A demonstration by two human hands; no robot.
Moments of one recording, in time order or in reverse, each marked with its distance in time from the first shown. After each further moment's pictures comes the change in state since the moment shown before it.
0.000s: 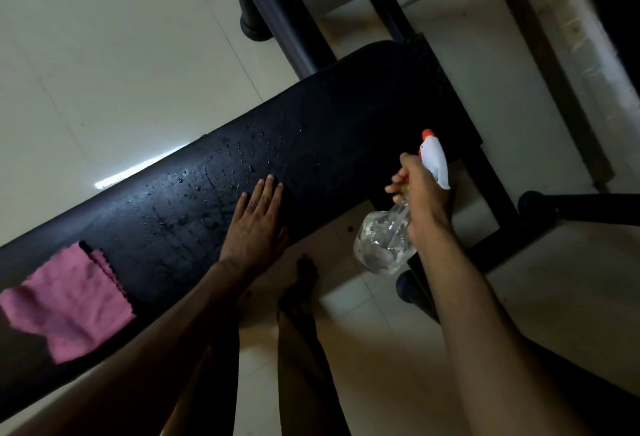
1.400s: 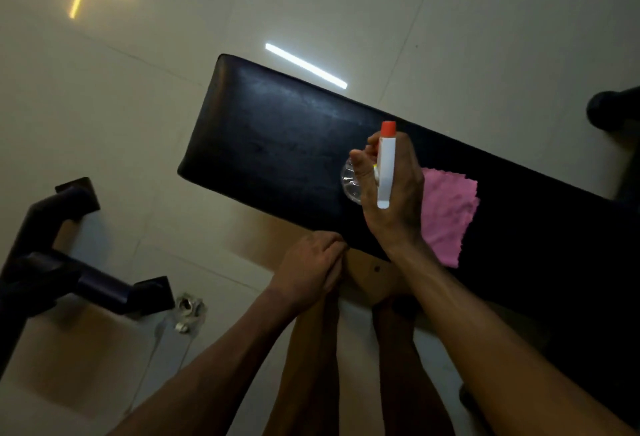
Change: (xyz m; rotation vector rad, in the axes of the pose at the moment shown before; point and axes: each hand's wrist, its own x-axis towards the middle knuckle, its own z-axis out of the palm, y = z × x) left_hand -0.390 -0.262 0.076 -0.487 0.425 -0.477; right_hand -0.430 0.199 0.399 -0.563 -1.006 -1.093
